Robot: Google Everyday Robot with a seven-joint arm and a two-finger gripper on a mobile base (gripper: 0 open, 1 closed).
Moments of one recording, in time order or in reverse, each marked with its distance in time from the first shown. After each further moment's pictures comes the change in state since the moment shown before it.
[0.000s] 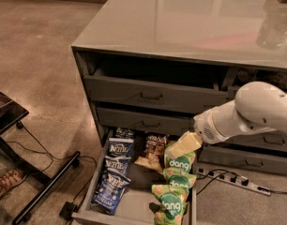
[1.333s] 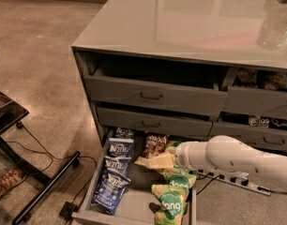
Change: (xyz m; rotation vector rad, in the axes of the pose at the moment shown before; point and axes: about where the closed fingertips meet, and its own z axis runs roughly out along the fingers) arm 0.041 0.000 0.133 0.057 -0.192 0.348
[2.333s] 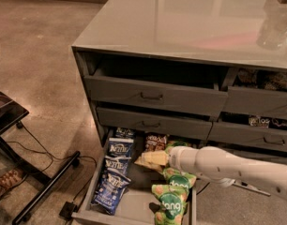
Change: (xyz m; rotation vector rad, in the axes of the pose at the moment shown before) arm 0.008 -0.027 0.056 0.042 -0.109 0.201
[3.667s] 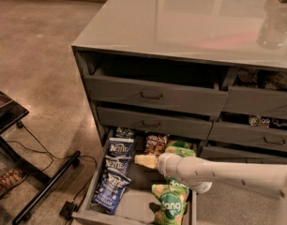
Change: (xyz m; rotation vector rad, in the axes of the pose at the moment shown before) arm 0.033 -0.029 0.092 0.065 -0.058 0.098
